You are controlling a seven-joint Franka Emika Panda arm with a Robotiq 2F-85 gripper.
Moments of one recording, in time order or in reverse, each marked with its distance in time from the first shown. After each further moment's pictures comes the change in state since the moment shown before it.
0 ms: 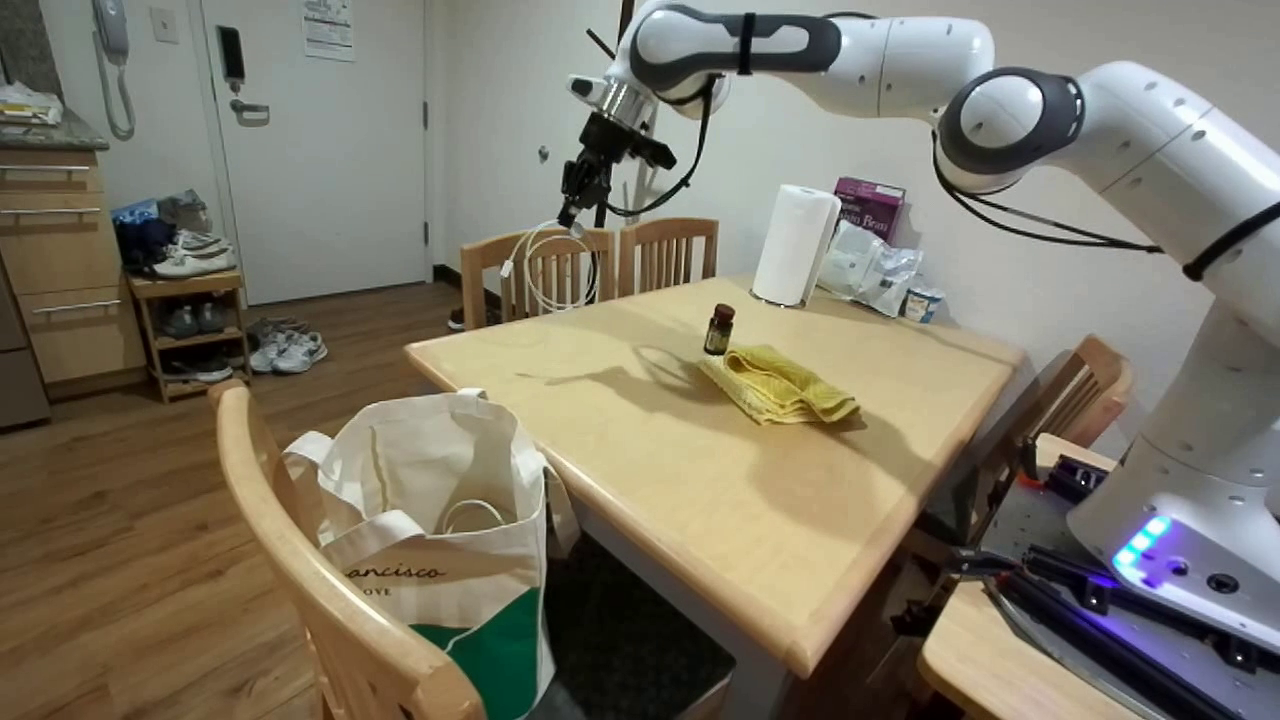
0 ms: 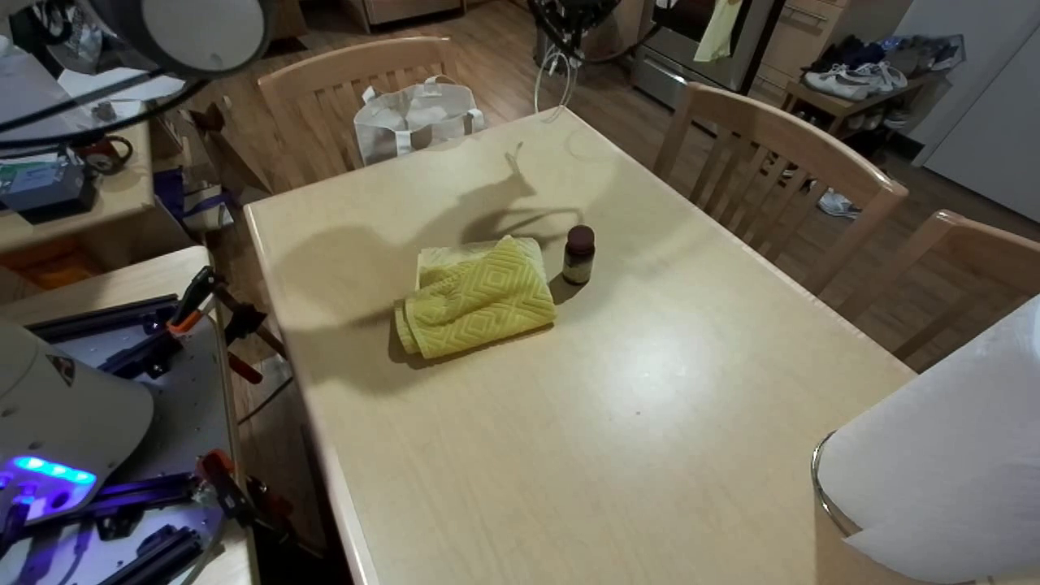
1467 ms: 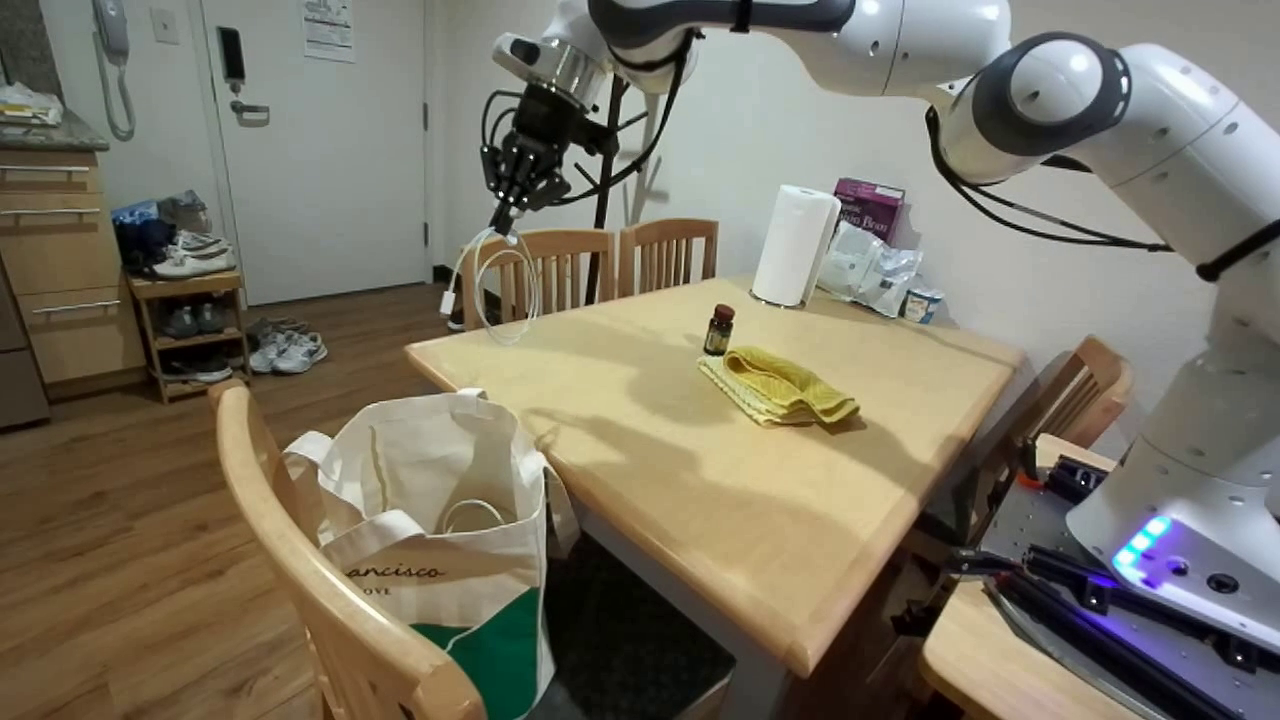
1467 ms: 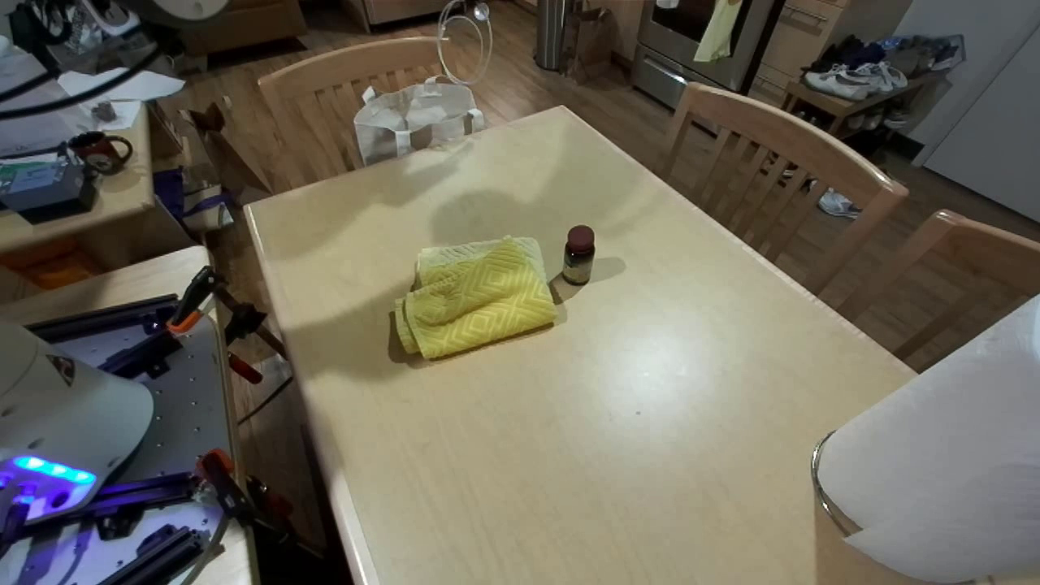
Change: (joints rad) arm 0.172 -0.052 0.112 -0.050 0.005 -0.059 -0.387
